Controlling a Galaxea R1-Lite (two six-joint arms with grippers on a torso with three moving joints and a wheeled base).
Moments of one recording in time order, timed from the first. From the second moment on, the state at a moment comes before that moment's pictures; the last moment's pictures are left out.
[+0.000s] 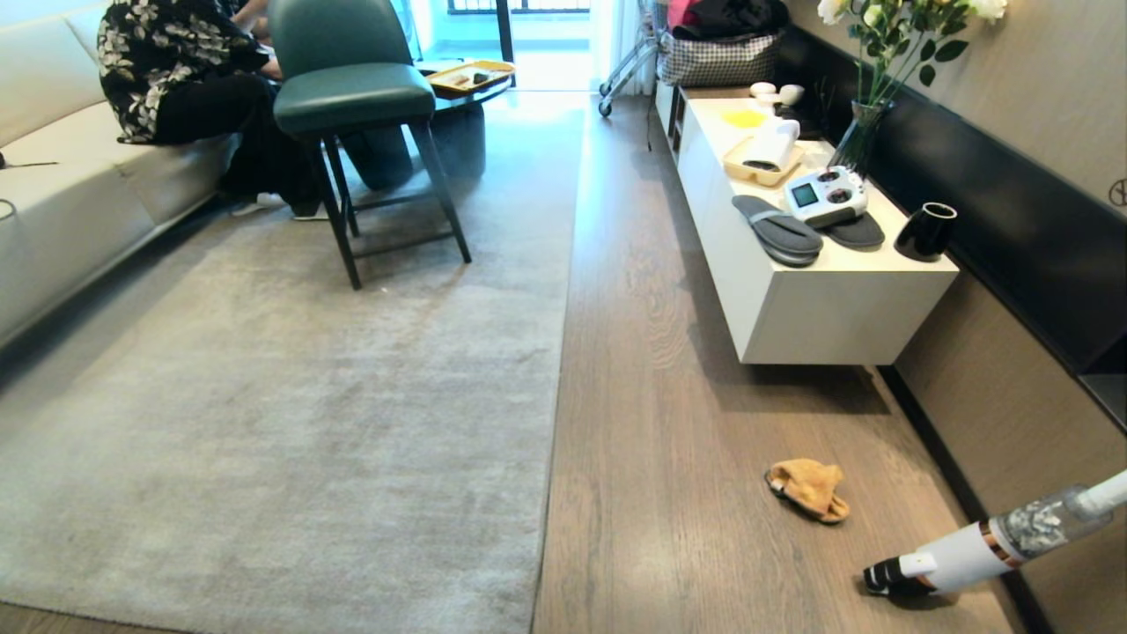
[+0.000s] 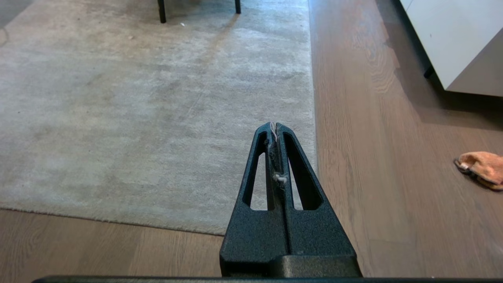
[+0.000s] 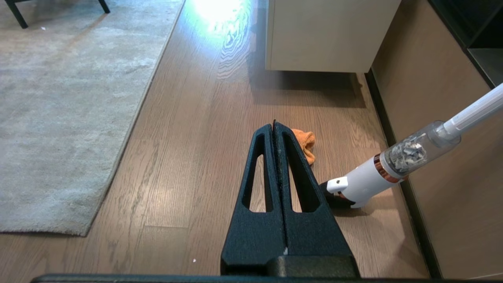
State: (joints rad) left arm -0.01 0.00 -0.02 0.04 0.04 -0.10; right arm -0.01 0.00 -0.01 0.03 0.01 -0.02
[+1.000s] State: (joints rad) left arm -0.01 0.00 -0.02 0.04 0.04 -0.10; right arm -0.01 0.00 -0.01 0.03 0.01 -0.02
